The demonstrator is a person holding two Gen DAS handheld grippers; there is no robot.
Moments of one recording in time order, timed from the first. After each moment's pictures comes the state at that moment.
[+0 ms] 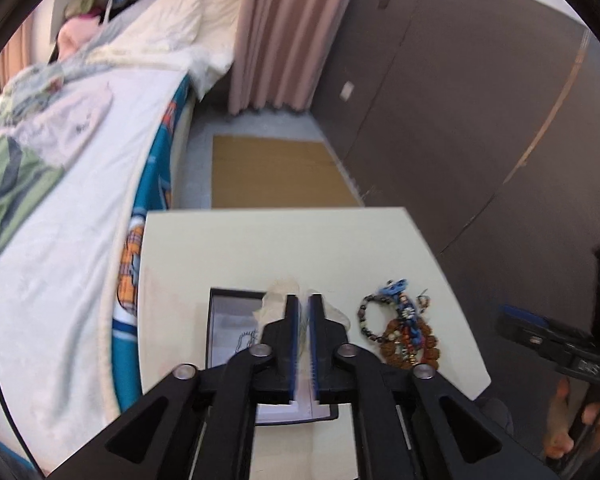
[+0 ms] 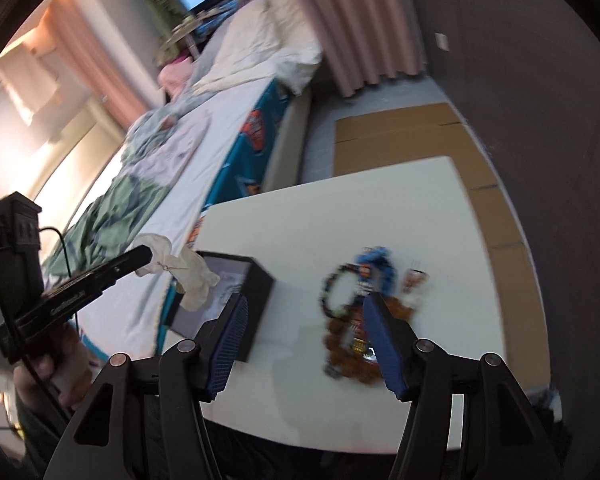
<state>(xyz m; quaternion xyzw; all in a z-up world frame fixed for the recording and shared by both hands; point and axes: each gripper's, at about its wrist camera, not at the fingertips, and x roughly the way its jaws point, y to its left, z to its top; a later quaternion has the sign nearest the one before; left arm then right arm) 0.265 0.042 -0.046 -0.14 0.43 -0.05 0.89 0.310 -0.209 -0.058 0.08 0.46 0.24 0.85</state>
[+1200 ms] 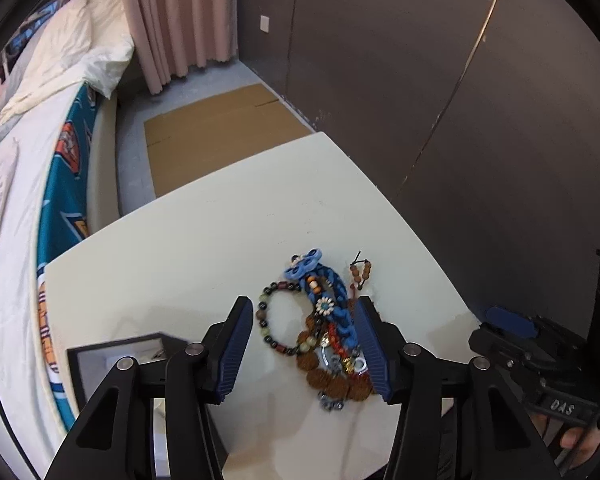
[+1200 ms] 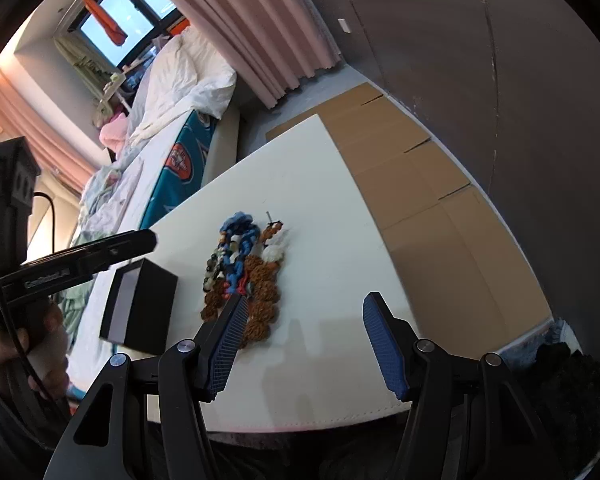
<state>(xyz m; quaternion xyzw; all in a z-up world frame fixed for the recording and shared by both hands) 0.337 -0.106 -0.077 0.02 0.52 -0.13 0.85 0.300 -0.303 -0.136 0.17 0.46 0.17 0.85</state>
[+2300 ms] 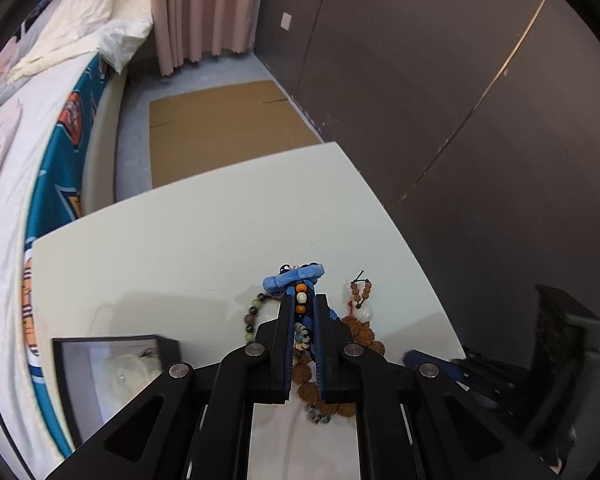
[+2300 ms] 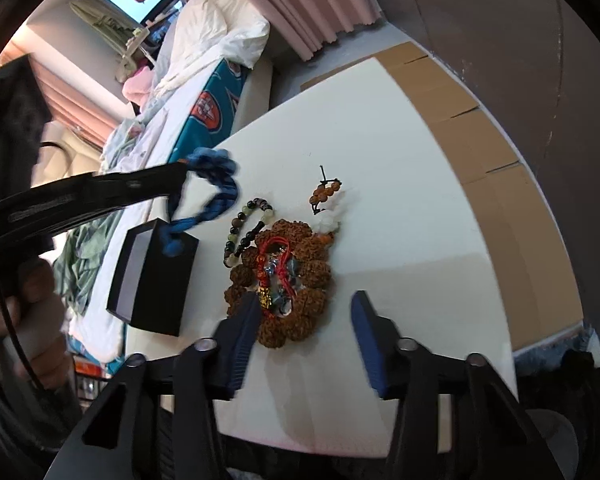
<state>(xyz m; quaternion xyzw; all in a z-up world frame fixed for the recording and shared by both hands) 0.345 -0.088 -0.069 -0.06 0.51 -0.12 0.85 0.333 -0.250 -0.166 0.15 0.53 0.24 0.80</state>
